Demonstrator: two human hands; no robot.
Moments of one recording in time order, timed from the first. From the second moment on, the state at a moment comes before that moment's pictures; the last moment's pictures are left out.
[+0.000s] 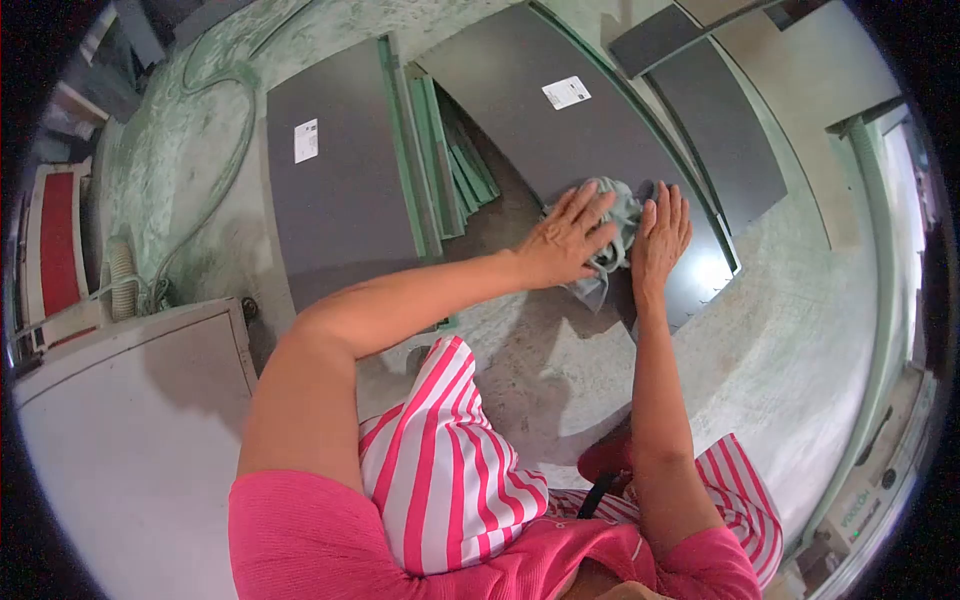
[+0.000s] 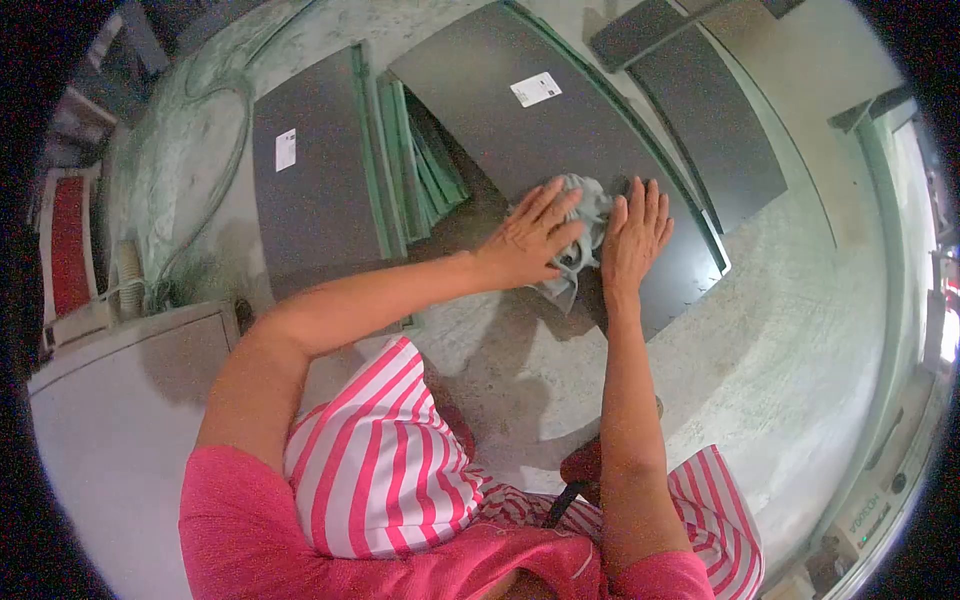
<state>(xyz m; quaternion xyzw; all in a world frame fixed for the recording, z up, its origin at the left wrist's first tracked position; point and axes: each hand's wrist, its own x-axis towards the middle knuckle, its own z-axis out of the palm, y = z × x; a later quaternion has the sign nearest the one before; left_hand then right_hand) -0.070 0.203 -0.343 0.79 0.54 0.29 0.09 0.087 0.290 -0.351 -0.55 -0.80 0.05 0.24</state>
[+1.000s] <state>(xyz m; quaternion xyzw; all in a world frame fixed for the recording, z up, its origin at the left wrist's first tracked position) -0.391 -0.003 -0.335 0.02 0.46 0.84 0.29 -0.031 0.135 -0.318 -0.36 -0.77 0.51 0.08</state>
